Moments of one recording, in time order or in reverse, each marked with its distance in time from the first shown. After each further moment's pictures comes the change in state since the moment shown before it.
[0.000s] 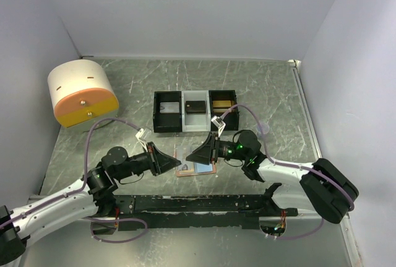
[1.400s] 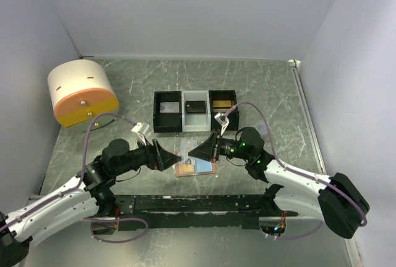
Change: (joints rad) left arm 0.068 0.007 0.089 -0.203 -0.037 0.022; right arm 0.005 -0.154 0.029 -0.198 0.045 -0.088
